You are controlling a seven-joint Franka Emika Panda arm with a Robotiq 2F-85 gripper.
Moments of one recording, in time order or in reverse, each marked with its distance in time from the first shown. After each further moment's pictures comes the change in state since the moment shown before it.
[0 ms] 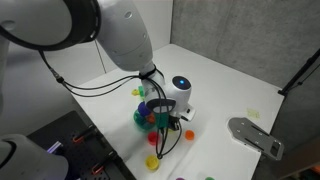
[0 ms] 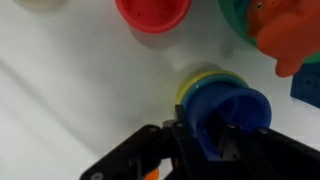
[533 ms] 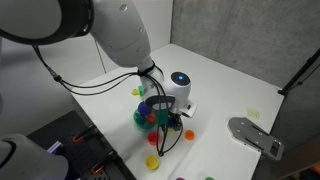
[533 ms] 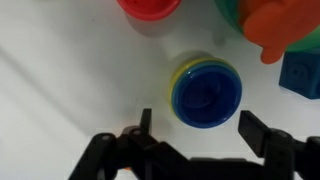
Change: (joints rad) arm -0.003 -0.041 0.011 -0.021 0.000 0.026 -0.013
